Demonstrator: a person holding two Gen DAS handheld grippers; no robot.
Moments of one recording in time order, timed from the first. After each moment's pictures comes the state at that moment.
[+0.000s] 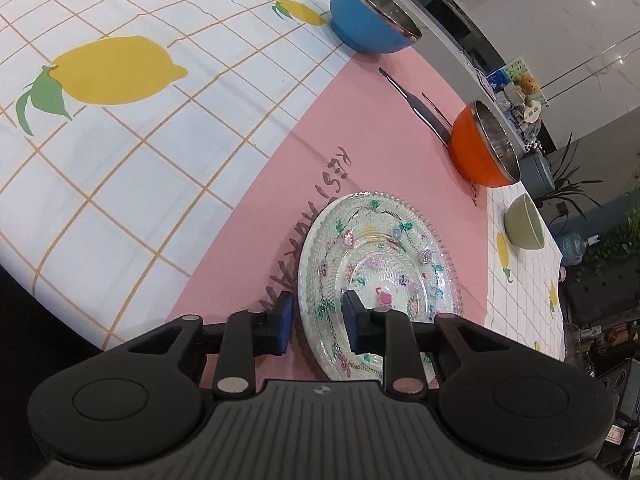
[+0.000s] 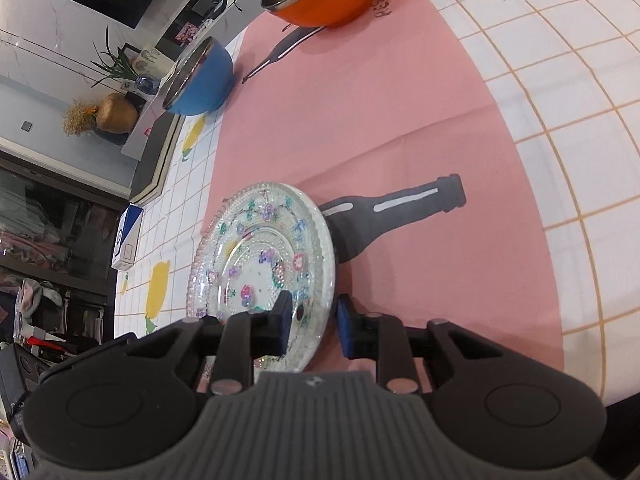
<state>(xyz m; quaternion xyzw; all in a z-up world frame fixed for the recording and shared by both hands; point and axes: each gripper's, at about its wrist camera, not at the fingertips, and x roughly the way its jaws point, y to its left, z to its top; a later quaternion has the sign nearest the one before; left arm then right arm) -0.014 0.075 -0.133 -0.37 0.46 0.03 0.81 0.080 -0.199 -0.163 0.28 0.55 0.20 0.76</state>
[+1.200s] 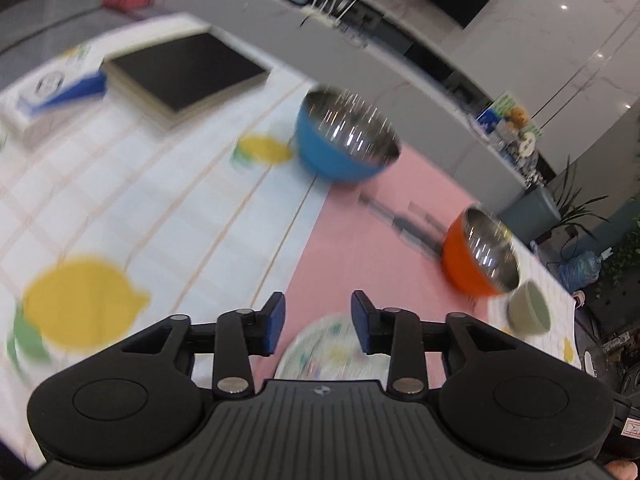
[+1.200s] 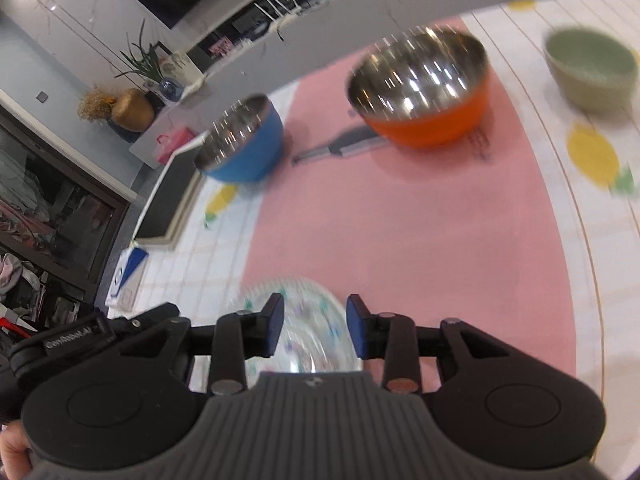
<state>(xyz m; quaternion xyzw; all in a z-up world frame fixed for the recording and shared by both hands) 0.080 0.121 -0.068 -0.29 0.39 0.05 0.87 0.182 -0.151 -0.107 0.20 0.48 0.22 0.83</state>
